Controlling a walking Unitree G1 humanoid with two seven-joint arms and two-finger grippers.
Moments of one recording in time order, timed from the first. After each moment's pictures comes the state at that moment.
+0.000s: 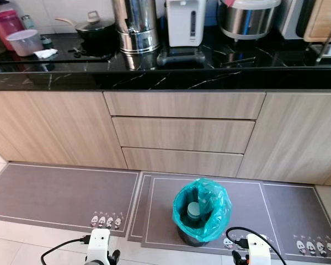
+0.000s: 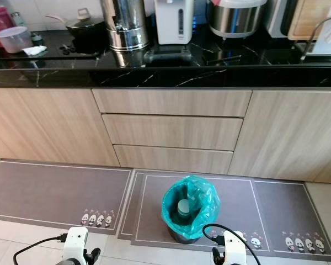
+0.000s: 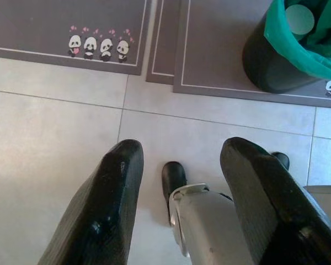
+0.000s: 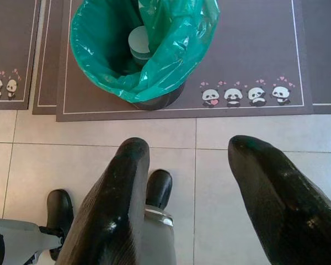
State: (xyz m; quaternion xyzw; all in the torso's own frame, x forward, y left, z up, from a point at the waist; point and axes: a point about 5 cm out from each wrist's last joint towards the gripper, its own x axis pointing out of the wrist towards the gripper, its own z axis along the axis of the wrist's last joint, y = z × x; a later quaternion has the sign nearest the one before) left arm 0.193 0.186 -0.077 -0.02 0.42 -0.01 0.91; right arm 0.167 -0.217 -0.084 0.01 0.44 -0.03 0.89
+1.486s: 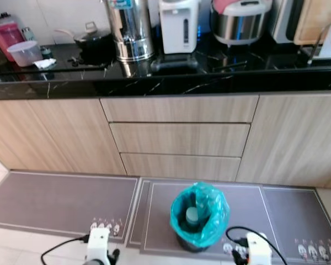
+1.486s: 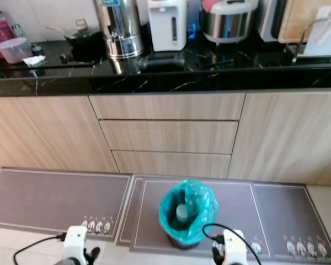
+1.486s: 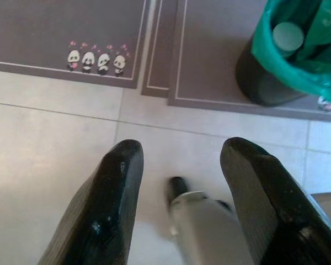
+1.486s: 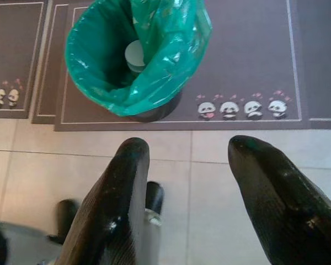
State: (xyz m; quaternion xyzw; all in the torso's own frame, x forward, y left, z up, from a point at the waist) left arm 0.195 0.185 -0.076 -0.02 0.42 -0.01 0.91; right arm 0.168 -0.221 -0.083 0.00 0.44 -0.03 0.90
